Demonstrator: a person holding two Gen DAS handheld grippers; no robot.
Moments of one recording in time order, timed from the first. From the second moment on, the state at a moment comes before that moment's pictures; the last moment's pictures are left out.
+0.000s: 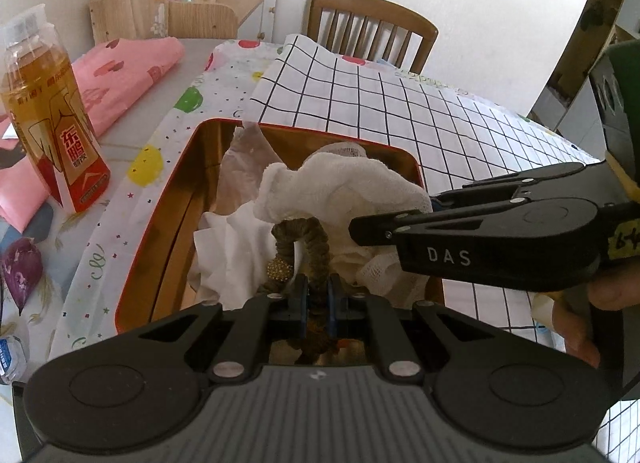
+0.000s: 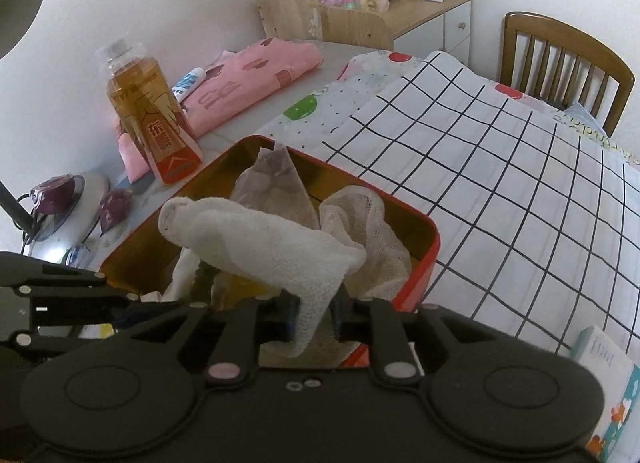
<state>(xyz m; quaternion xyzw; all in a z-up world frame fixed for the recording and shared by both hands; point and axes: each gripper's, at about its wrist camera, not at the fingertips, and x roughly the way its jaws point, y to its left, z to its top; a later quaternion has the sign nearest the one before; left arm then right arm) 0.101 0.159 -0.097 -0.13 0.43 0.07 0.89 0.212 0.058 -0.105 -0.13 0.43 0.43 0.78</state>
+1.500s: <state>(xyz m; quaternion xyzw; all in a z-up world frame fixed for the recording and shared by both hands) 0.061 0.110 -0.033 -0.08 0.37 0.04 0.93 0.143 -0.073 -0.011 -0.05 0.33 0.43 0.84</state>
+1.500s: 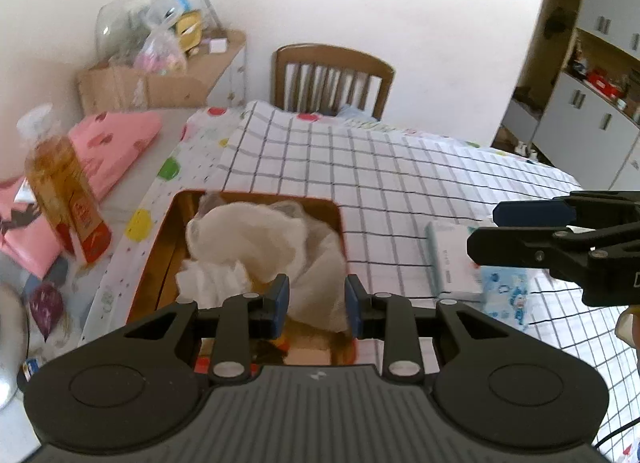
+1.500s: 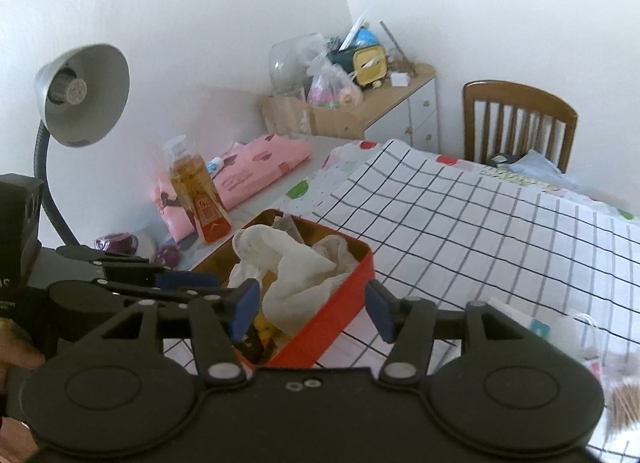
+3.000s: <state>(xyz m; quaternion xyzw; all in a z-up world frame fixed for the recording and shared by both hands) 0.122 -0.062 -0.051 -0.02 0.37 -0.11 0.92 0.151 -0.284 -0.042 0.01 0.33 0.23 0.92</state>
